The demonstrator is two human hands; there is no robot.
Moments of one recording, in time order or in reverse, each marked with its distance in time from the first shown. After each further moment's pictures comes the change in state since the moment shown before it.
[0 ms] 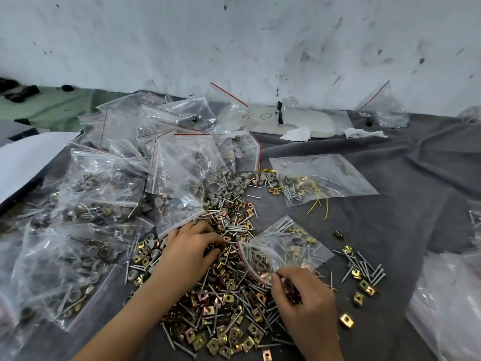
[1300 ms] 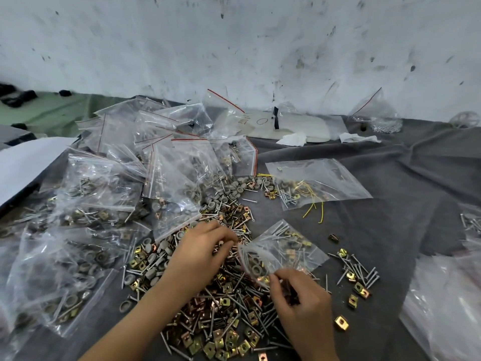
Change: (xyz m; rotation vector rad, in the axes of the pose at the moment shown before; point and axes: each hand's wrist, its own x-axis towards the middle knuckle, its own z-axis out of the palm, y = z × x) left_hand 0.005 0.025 -0.007 -0.263 0.155 0.127; right_hand 0.002 -0.001 -0.003 0.067 -0.022 0.077
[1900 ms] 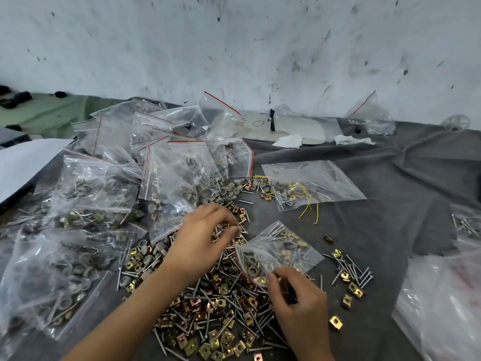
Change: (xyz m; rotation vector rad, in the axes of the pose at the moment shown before) left_hand 0.019 0.002 -0.004 -0.036 0.047 0.077; right_hand -0.001 0.002 0.000 0.051 0.037 0.035
